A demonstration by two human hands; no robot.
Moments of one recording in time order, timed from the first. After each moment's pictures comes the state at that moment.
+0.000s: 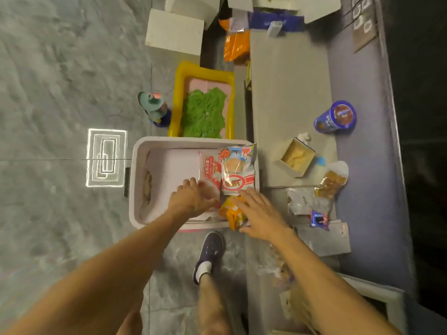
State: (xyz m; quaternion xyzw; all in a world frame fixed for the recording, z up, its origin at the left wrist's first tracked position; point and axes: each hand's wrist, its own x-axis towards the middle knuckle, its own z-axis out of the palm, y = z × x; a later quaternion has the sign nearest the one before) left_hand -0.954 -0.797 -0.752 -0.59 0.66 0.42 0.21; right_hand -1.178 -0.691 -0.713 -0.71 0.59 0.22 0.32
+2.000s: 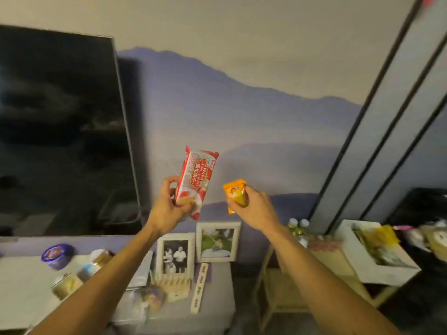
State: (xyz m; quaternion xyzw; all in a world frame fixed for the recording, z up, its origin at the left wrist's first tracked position) left_hand -1.037 -0.424 -0.181 0.19 0.74 0.65 -0.01; right_hand -0.967 -0.152 -0.150 0.04 0.94 -0.28 -0.18
